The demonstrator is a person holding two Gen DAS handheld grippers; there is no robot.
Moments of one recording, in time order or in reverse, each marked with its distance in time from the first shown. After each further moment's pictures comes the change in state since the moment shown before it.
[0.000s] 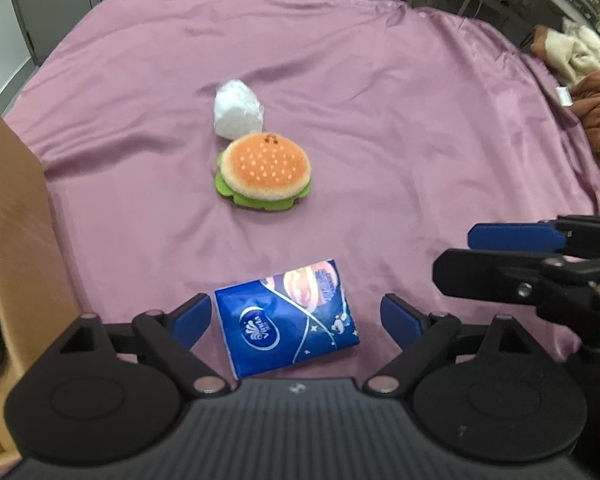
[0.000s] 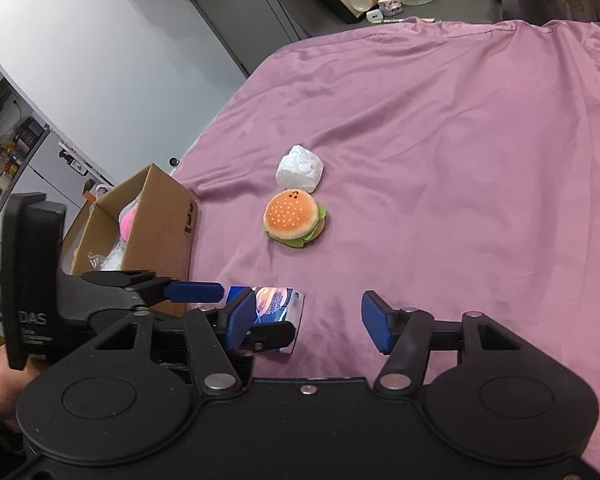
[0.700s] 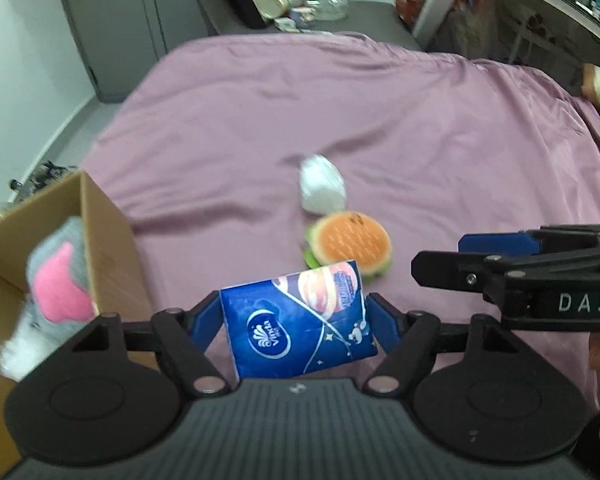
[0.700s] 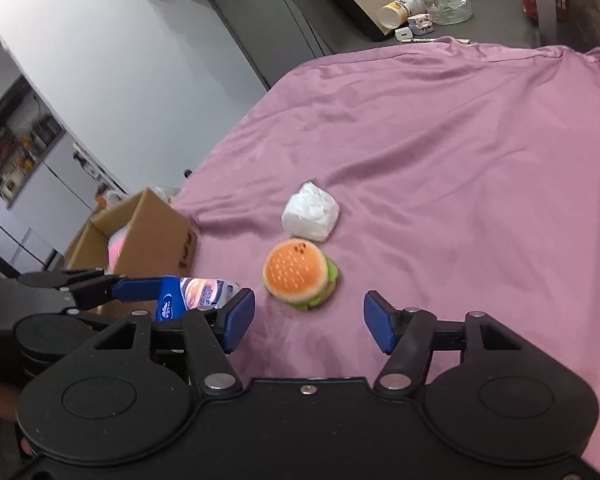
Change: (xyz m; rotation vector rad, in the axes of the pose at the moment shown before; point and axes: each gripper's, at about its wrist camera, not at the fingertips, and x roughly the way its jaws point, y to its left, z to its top) left arm -0.031 0.016 0.020 -0.040 -0.160 0.202; right arm 0.046 -0.007 0.035 -0.054 -0.058 0.066
